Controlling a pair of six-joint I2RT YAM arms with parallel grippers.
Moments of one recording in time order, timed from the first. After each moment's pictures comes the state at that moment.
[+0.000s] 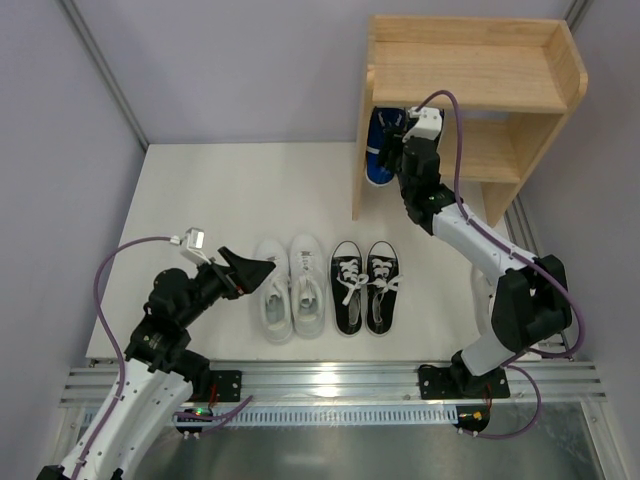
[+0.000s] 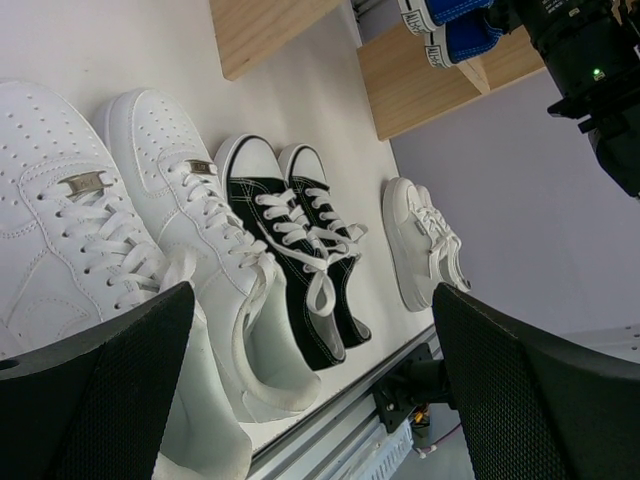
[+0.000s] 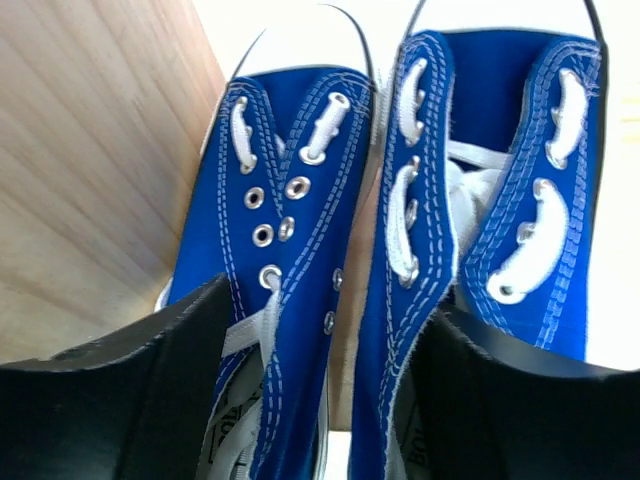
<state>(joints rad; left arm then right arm) -0.38 0.41 0.45 -0.22 0.26 -0.87 0.39 1.57 1.21 0.23 0.42 0.22</state>
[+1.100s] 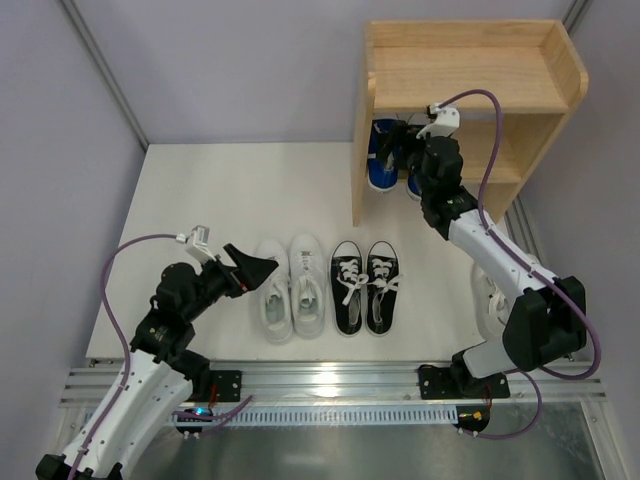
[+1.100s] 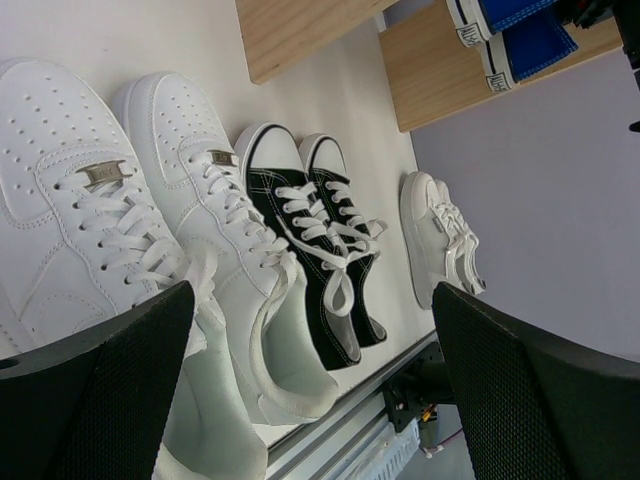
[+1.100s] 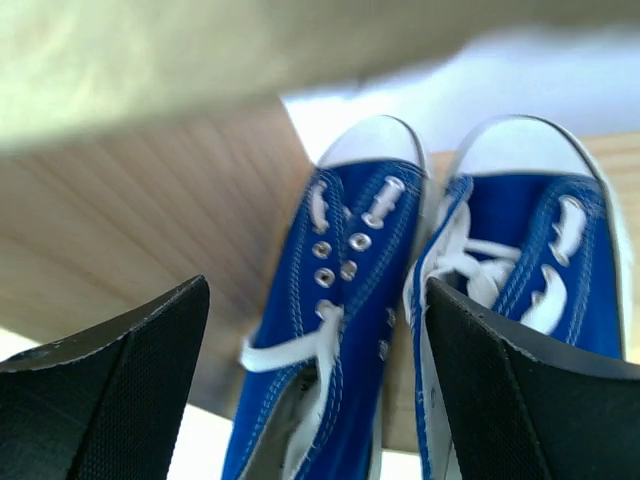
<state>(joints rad) -0.38 0.48 0.44 -0.20 0.25 -0.87 0.36 1.45 1.18 0.22 0.24 0.30</state>
